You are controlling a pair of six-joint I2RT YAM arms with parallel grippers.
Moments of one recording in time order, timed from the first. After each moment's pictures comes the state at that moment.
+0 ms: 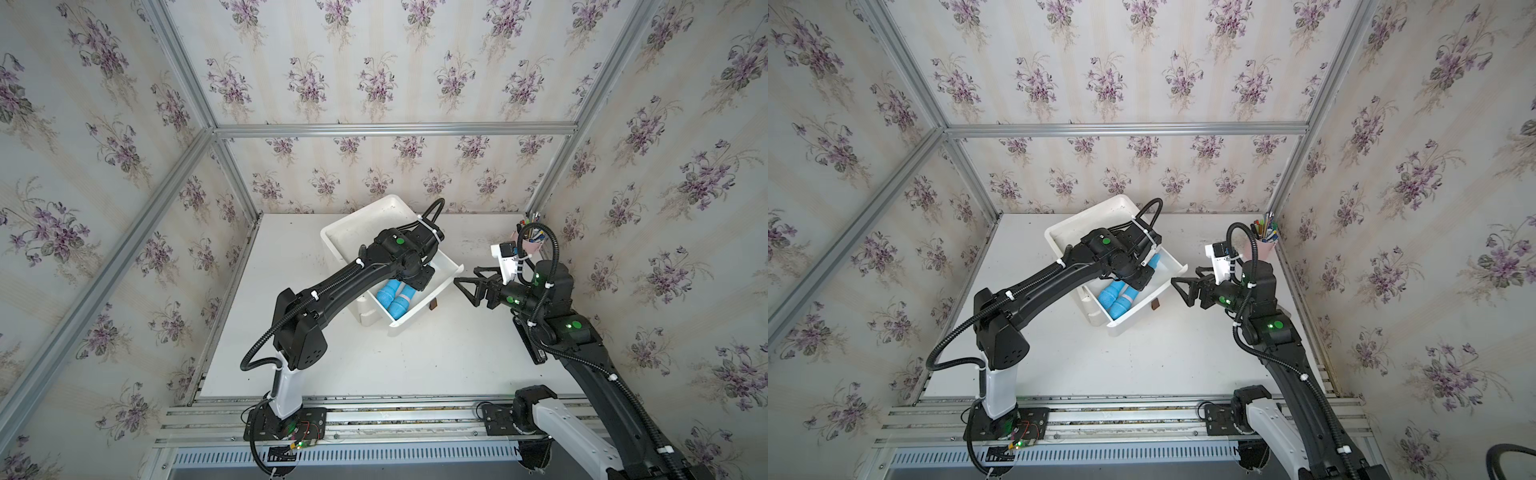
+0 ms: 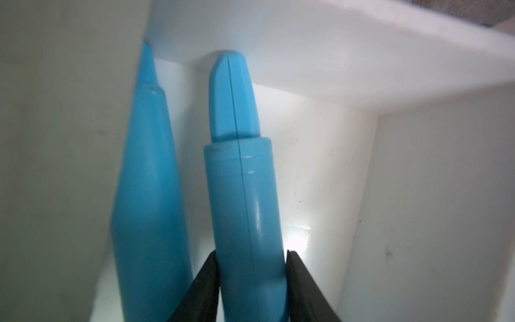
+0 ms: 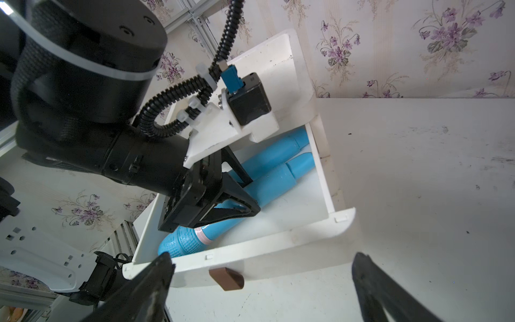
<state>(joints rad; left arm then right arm) -0.84 1.98 2.01 -1.17 -0.09 -0.16 0.20 0.83 0.77 -0.29 -0.64 0.24</state>
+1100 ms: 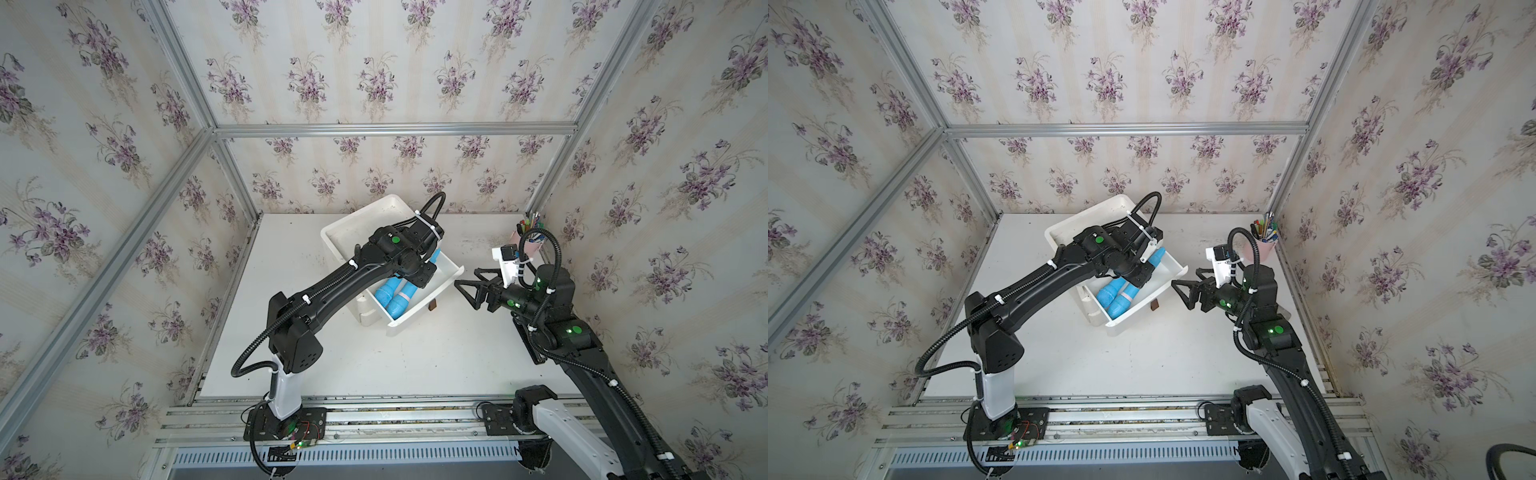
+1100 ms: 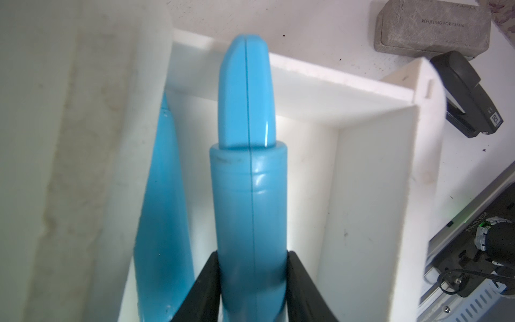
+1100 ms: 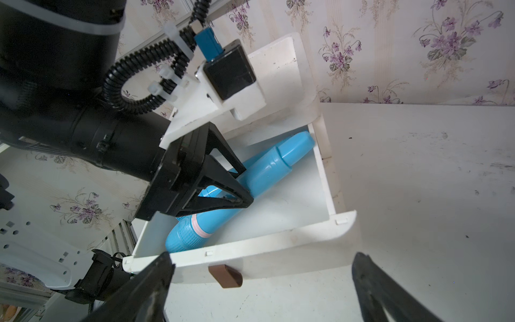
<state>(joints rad) -0.84 1.95 2.03 -1.14 -0.07 -0.13 0.20 0.80 0.73 -0.26 -0.65 0.24</state>
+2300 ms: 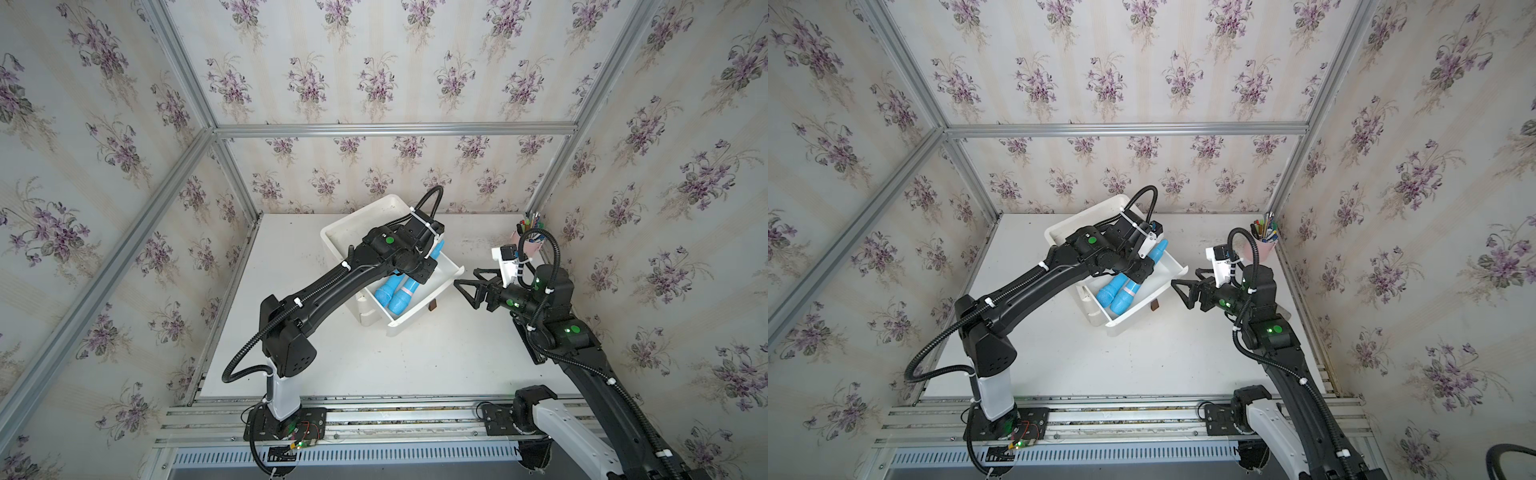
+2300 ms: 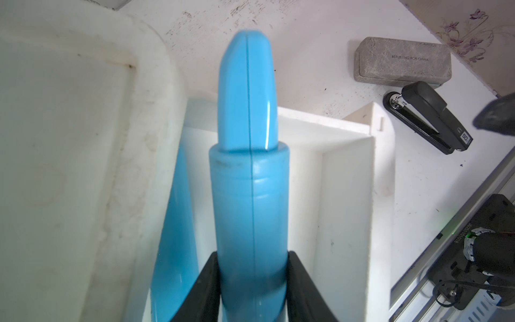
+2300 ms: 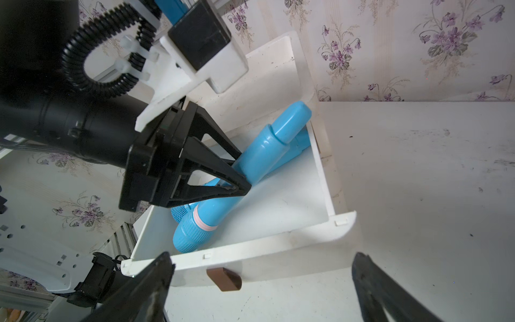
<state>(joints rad) -0.83 1.89 1.99 -1.06 -0.05 -0.09 0.20 0.81 0.72 -0.24 -0.65 0.26</state>
